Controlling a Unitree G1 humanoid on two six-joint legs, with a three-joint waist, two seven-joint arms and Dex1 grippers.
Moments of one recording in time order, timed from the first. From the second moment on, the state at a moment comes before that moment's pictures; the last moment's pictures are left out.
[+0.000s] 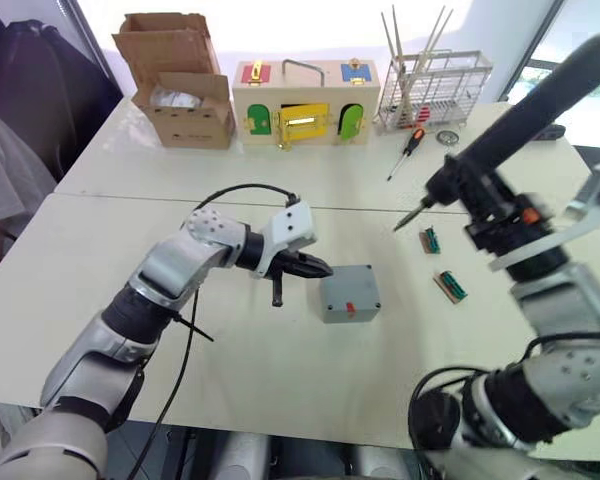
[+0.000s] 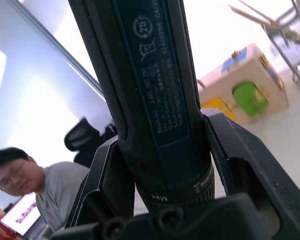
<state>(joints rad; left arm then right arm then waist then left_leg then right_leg) -0.79 0.53 -0.44 -0.05 -0.34 0.63 -1.09 -0.49 0.04 -0.74 -0.86 0.47 1.25 0.54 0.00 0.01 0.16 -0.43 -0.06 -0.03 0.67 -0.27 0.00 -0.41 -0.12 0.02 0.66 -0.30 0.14</state>
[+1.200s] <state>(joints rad) -0.79 0.50 -0.49 -0.09 -0.23 0.66 -1.16 -0.14 -0.18 -0.27 -0.63 0.52 0.61 0.40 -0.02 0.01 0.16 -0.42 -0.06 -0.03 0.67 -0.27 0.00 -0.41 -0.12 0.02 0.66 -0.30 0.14</state>
